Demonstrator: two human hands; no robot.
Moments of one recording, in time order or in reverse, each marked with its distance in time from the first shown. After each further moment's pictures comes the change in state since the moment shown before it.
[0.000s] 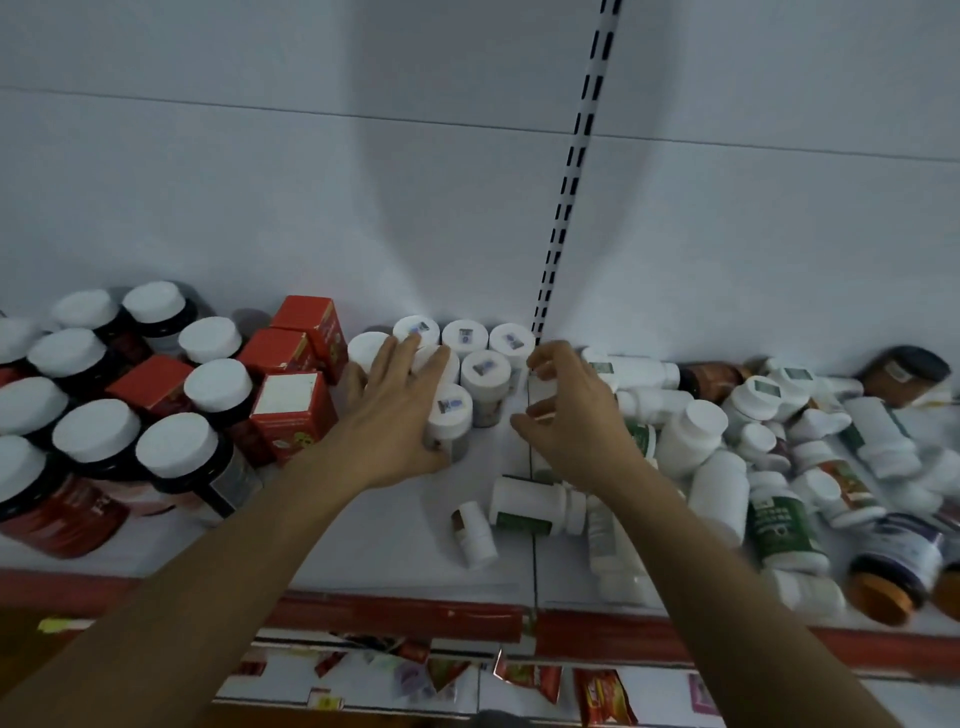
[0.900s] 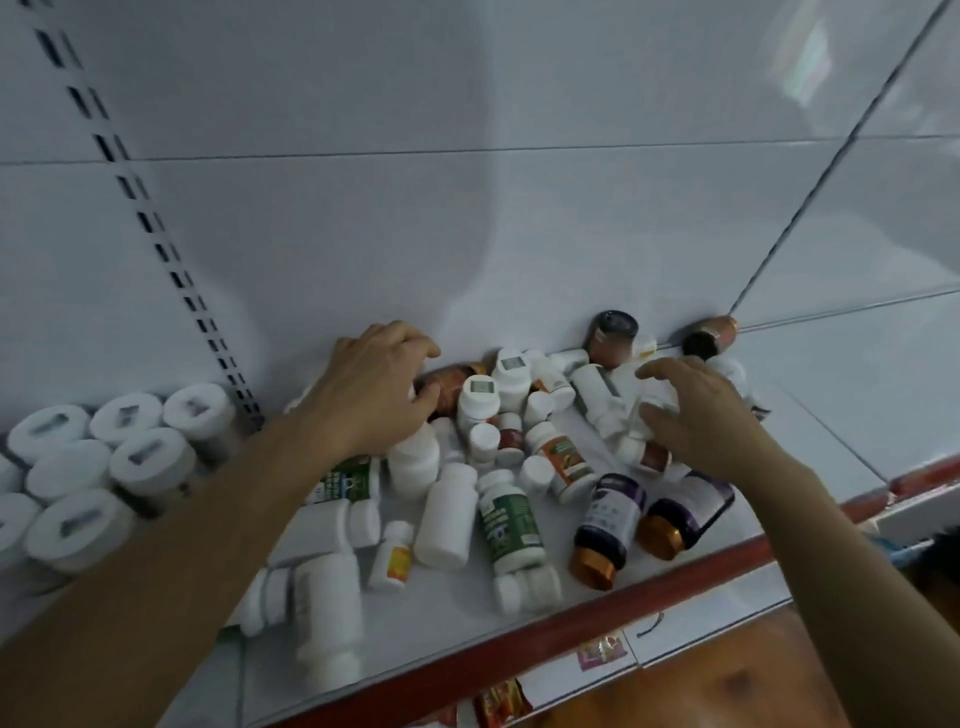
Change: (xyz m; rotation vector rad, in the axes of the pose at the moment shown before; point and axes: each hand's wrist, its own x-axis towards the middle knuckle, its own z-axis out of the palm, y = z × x) left_hand 0.124 0.246 -0.014 -0.077 0.151 0.418; right_hand -0.110 0.227 -0.272 -0.483 0.186 0.411
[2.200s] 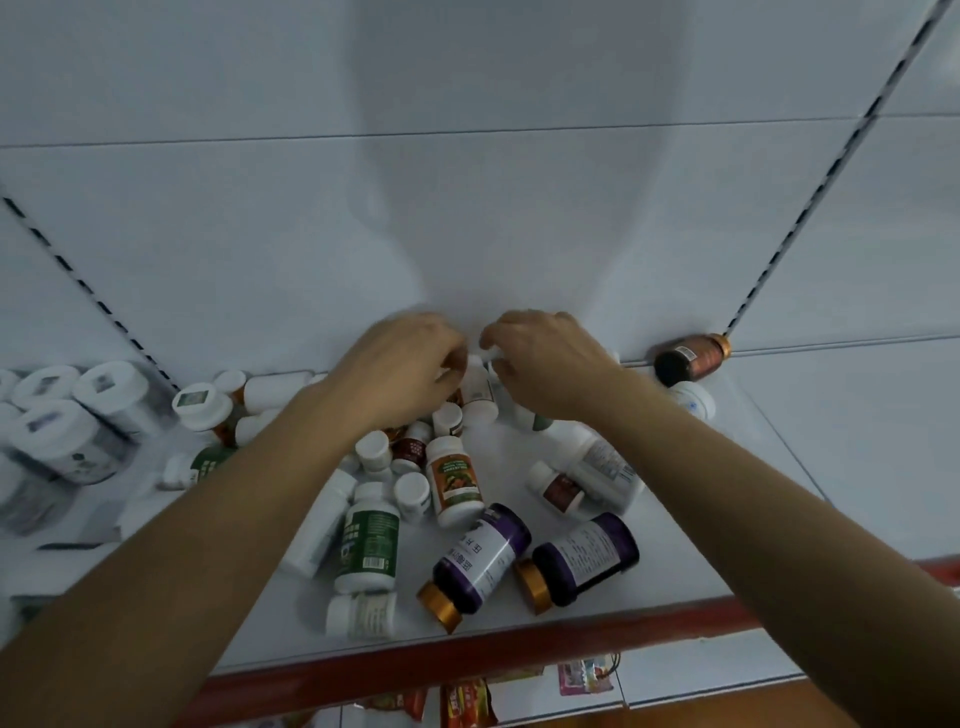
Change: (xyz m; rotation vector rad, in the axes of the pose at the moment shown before) left_hand 0.083 0.118 0.034 0.098 0.005 0.046; right_hand 0.110 -0.013 0.001 -0.204 -0.041 -0.691
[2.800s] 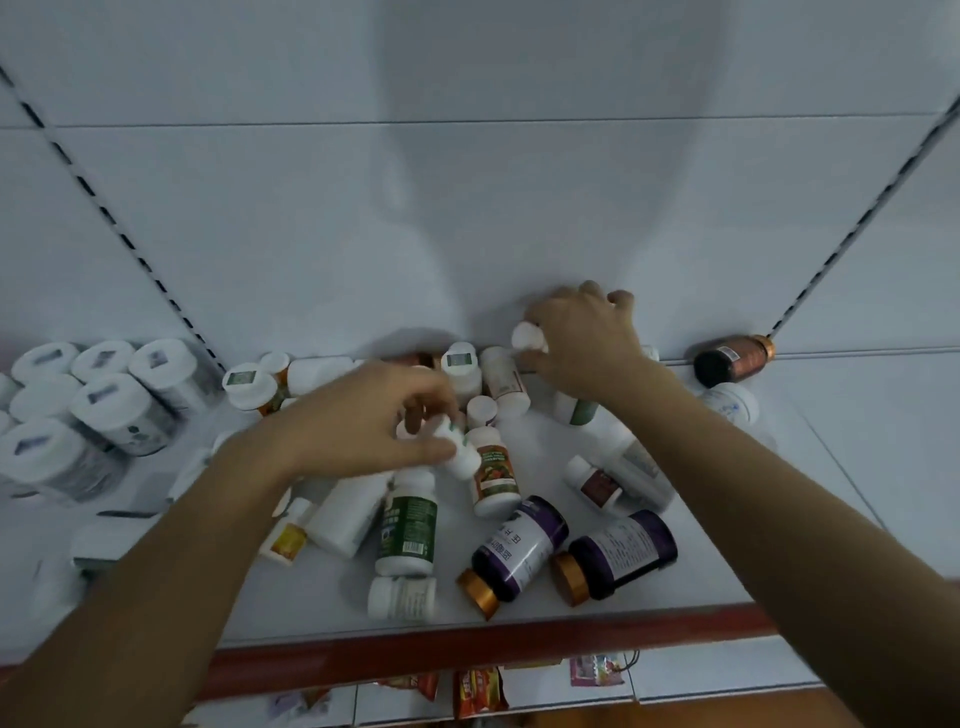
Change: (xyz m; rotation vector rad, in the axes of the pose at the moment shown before) left_hand -0.084 -0.026 -0.018 -0.416 -0.176 -0.006; right_hand 0.015 -0.017 -0.006 -0.099 -0.045 0.258
